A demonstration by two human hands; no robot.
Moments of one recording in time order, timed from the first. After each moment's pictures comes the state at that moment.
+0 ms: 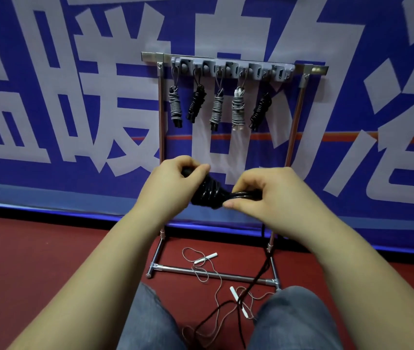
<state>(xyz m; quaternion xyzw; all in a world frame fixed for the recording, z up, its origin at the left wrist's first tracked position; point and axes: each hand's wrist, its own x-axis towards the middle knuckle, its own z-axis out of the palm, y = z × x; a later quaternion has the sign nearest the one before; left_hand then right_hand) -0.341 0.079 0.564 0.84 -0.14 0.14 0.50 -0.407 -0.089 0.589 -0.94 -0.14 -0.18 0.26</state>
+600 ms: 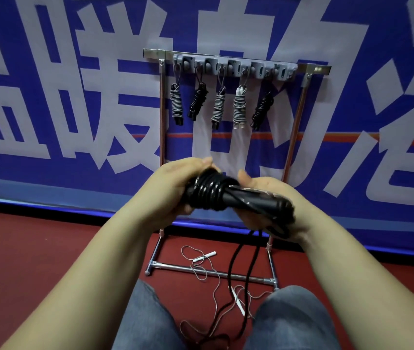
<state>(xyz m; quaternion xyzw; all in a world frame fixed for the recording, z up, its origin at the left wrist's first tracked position) -0.356 0.086 0.569 0.68 -0.23 -0.07 0.70 -0.397 -0.086 0.581 -0.75 -0.14 0.11 0.64</state>
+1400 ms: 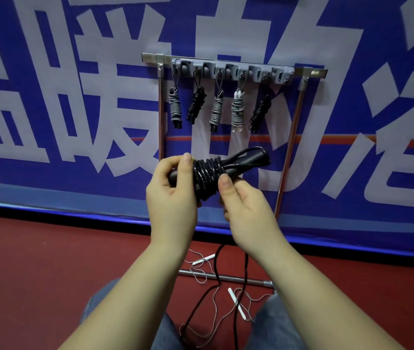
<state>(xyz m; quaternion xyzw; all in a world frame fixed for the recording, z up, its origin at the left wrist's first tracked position) -0.380 0.053 0.555 0.61 -0.08 0.29 0.73 -0.400 -0.050 0.554 -0.80 -0.14 -0.18 0.55</state>
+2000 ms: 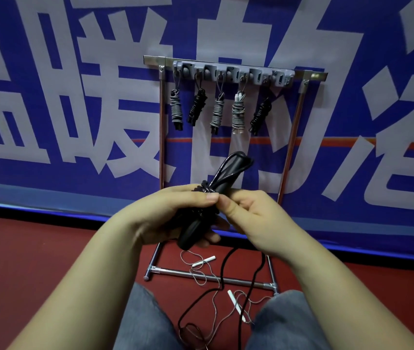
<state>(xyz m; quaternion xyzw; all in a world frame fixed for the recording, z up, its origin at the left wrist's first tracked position) -0.369 0.099 0.571 0.65 -0.22 -0.29 0.66 -0.409 -0.070 0.569 -0.85 -0.20 -0.08 0.48</state>
